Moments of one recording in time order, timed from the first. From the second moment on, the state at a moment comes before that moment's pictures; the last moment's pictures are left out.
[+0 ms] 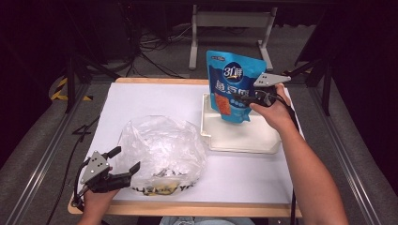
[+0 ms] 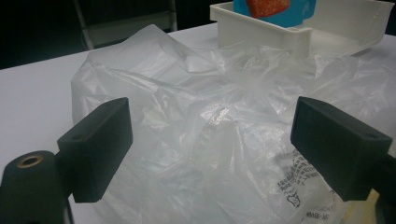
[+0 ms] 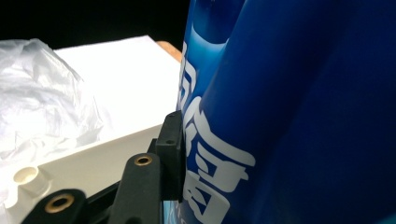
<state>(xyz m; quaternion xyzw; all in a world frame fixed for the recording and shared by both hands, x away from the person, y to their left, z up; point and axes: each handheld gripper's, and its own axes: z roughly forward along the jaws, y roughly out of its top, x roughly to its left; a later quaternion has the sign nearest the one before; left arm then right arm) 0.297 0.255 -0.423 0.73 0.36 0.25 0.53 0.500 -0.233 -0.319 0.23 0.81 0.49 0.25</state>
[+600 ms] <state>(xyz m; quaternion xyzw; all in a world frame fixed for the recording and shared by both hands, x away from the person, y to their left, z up) 0.296 0.255 -0.423 0.72 0.36 0.25 0.53 0.503 -0.232 -0.346 0.24 0.81 0.48 0.23</state>
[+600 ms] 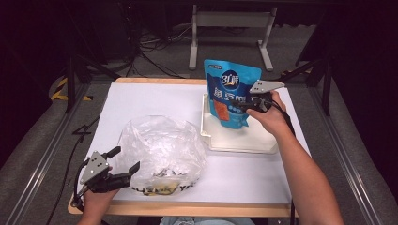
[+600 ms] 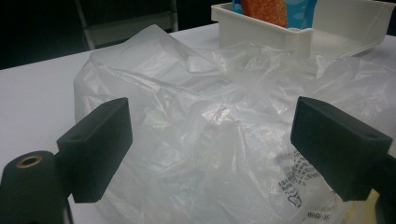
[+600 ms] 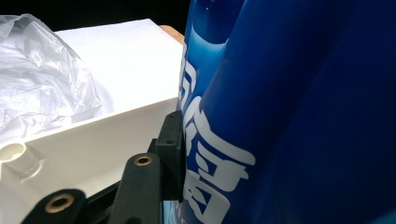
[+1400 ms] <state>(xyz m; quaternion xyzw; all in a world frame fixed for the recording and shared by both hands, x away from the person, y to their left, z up) 0.296 0.254 -0.423 0.73 0.36 0.25 0.53 0.503 -0.245 -0.354 0.25 0.80 0.49 0.23</state>
